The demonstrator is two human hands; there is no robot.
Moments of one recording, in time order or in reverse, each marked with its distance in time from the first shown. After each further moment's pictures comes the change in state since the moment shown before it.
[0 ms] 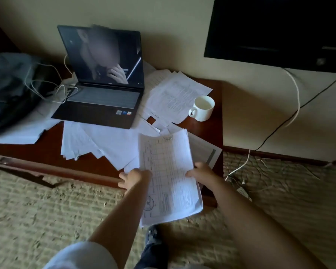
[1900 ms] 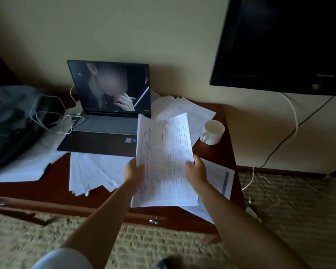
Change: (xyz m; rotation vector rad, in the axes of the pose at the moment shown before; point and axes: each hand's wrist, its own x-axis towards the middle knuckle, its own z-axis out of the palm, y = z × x) left_hand 0.078 0.049 -0.087 -0.405 -0.154 0.562; right_hand 0.031 -0.105 0.056 0.246 0.508 -0.239
